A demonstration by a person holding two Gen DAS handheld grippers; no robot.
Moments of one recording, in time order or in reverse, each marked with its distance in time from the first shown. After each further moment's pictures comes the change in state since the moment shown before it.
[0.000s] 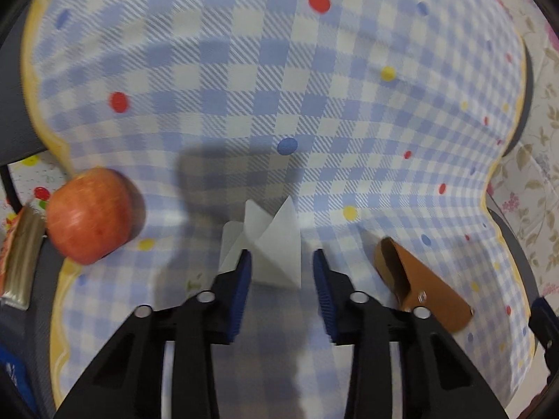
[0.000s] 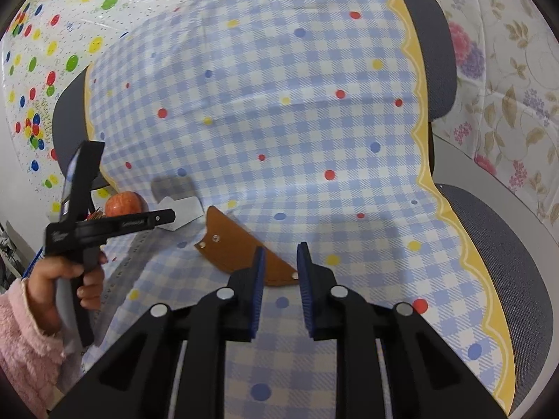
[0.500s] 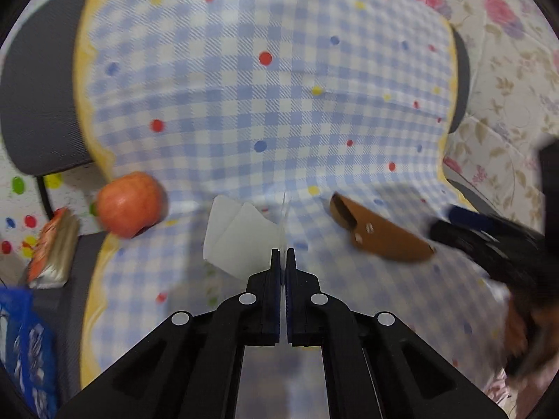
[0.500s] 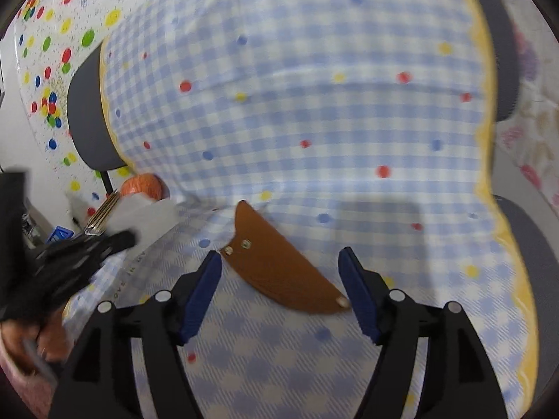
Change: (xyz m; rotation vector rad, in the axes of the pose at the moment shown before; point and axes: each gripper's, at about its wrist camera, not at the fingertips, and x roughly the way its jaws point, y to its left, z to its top) left arm -0.098 -0.009 -0.072 0.132 -0.151 -0.021; right arm 0.060 0.029 0.024 -0.084 0.122 0.140
